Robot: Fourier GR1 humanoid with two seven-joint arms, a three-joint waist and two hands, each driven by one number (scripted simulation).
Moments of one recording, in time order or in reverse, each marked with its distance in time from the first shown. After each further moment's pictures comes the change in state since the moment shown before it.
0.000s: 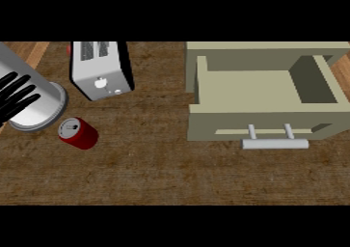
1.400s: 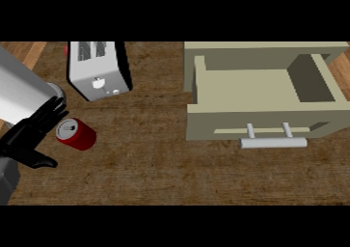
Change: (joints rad) left arm -0.173 -0.110 -0.026 0.721 -0.718 -0.018 -0.733; right arm -0.024 0.036 -0.143 0.010 -0.063 0.137 0.046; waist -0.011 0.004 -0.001
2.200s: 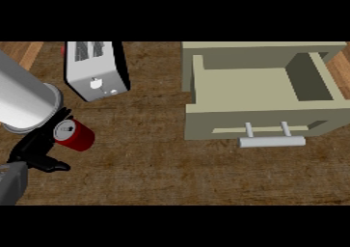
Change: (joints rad) left arm -0.111 0.002 -0.037 0.363 -0.145 0.060 -0.195; right arm -0.003 0.024 -0.022 -0.026 -0.021 0.033 0.032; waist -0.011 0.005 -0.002
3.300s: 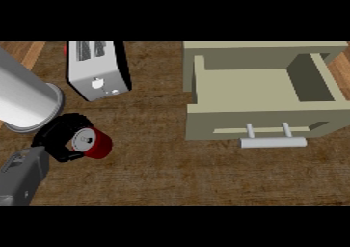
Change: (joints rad) left arm -0.103 -0.075 0.031 0.030 0.061 -0.141 0.116; right arm 0.018 0.017 -0.031 -0.051 -0.070 0.010 0.067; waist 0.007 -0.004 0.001
